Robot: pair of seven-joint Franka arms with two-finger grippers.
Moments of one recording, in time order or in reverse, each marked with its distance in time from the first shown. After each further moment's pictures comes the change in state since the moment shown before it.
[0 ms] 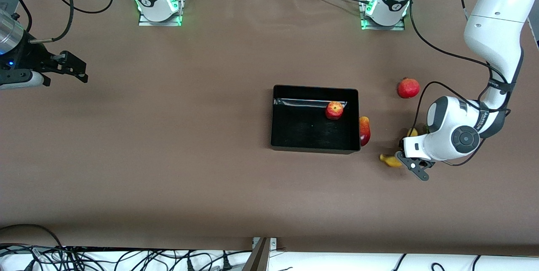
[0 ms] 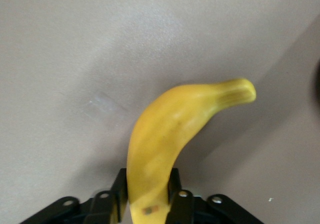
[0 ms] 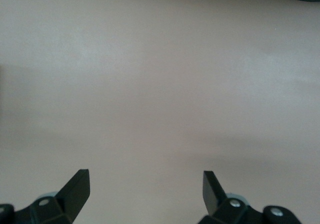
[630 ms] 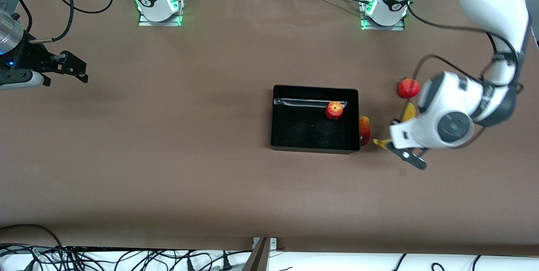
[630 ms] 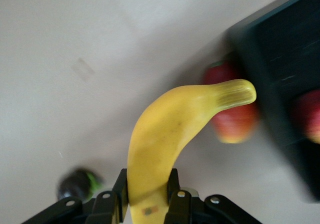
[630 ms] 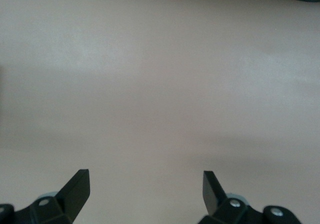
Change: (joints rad) left arm -0.176 -0.221 -0.090 0.107 -0.010 -0.511 -0.483; right arm 0.000 0.000 0.000 0.000 0.000 0.000 0.000
